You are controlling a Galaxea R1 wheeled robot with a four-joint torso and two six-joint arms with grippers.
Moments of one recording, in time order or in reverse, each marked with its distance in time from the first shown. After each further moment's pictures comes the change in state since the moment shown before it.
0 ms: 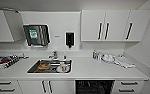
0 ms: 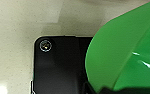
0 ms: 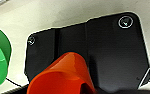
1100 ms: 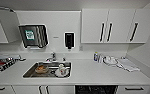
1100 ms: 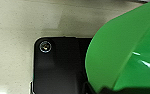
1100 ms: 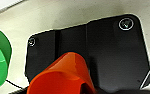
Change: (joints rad) left arm -0.003 -0.007 0.014 0.000 0.000 0.000; right arm 0.004 -0.003 0.000 0.000 0.001 0.000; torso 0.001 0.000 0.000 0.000
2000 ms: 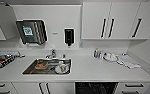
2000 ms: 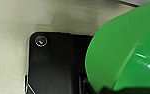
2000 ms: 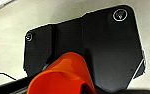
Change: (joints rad) left arm -0.008 -0.197 0.301 -0.017 -0.020 0.000; right arm 0.001 -0.065 0.066 0.003 0.018 0.009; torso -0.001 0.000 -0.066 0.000
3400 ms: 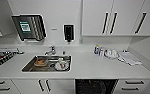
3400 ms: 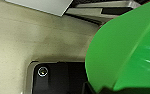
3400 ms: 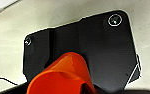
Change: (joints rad) left arm -0.194 -0.482 0.621 -0.074 -0.021 -0.004; right arm 0.042 -0.072 0.071 0.004 0.018 0.004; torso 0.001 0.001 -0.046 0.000
